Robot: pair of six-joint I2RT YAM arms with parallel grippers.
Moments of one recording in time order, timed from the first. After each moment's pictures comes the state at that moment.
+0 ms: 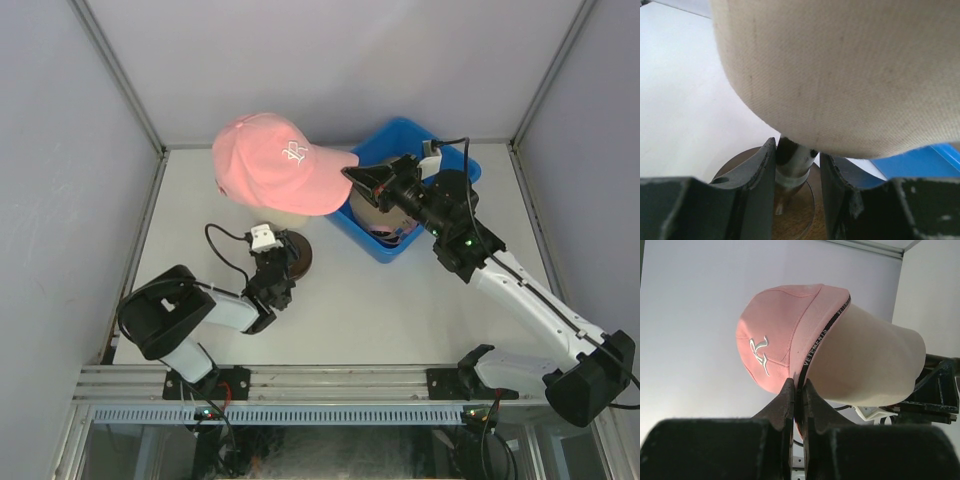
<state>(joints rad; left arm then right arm) -0.83 1.59 0.39 1.26 -0.96 -0.23 0.58 1.15 1.08 0.09 -0.15 1.38</state>
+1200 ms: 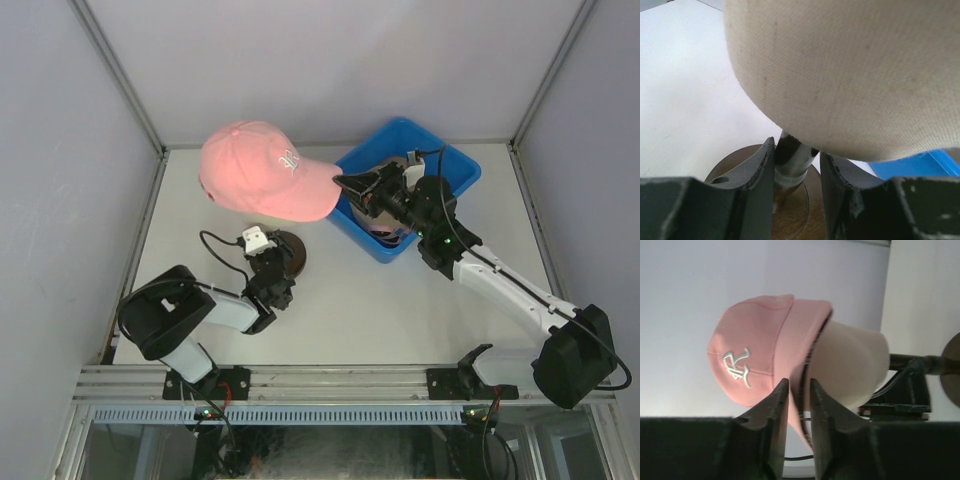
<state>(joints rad) -0.84 1.59 0.39 1.27 -1.10 -0.30 0.57 1.26 0.98 0.27 -0.20 1.44</state>
